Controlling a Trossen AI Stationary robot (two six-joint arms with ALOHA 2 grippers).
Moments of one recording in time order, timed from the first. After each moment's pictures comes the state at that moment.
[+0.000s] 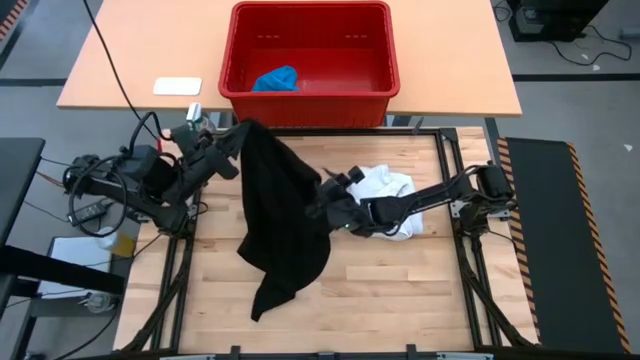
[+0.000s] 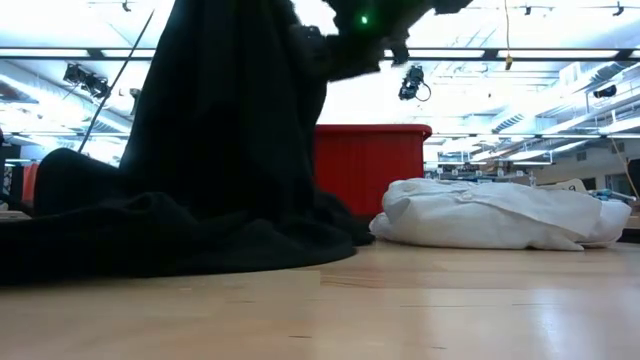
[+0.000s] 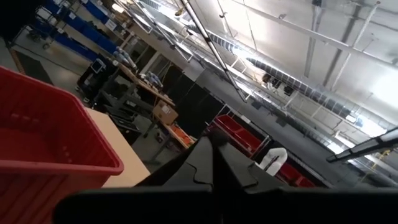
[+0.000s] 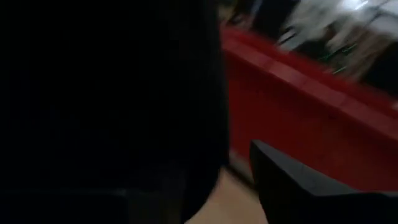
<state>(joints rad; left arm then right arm) -0.29 1.02 1.19 0.34 -0.98 -0.33 0.14 1.80 1.24 0.14 1.11 0.07</state>
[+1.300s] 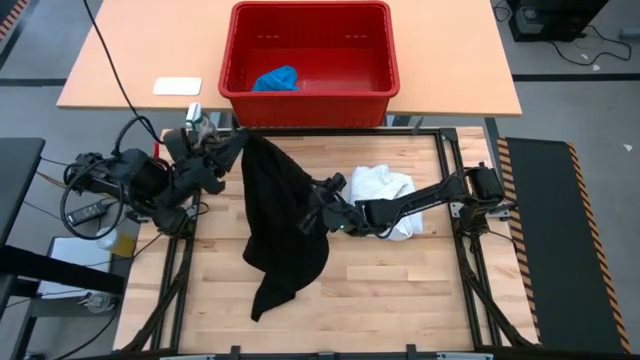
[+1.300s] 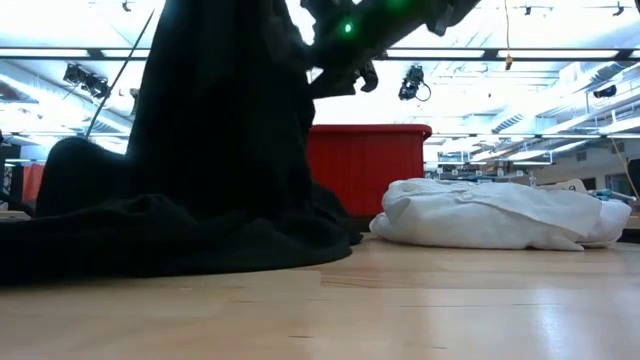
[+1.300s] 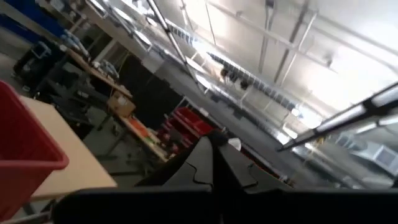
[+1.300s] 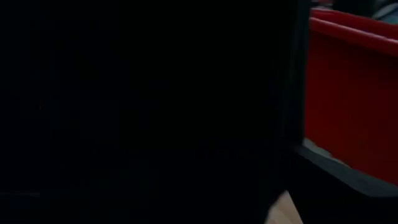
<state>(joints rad) -0.37 1.02 1.19 0.43 -0.87 -0.31 0.14 1.87 1.24 0.25 0.81 0.14</state>
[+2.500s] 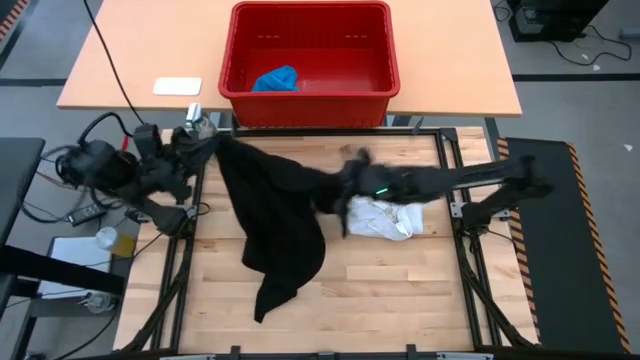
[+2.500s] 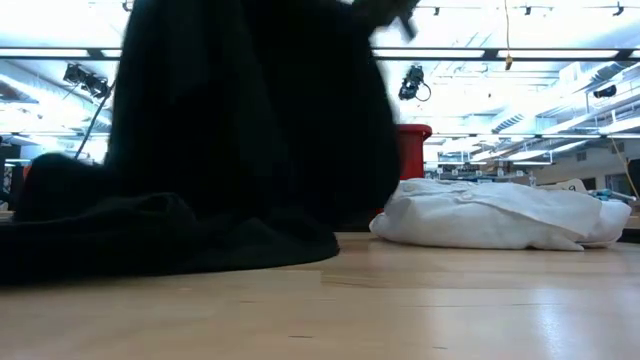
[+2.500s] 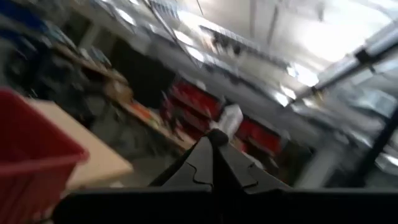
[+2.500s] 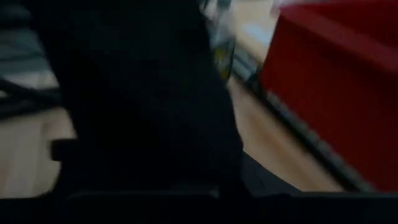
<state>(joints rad) -0.46 0.81 1.19 0.07 -0.85 -0.26 0.04 1.46 1.24 -0.23 0.45 0.17</state>
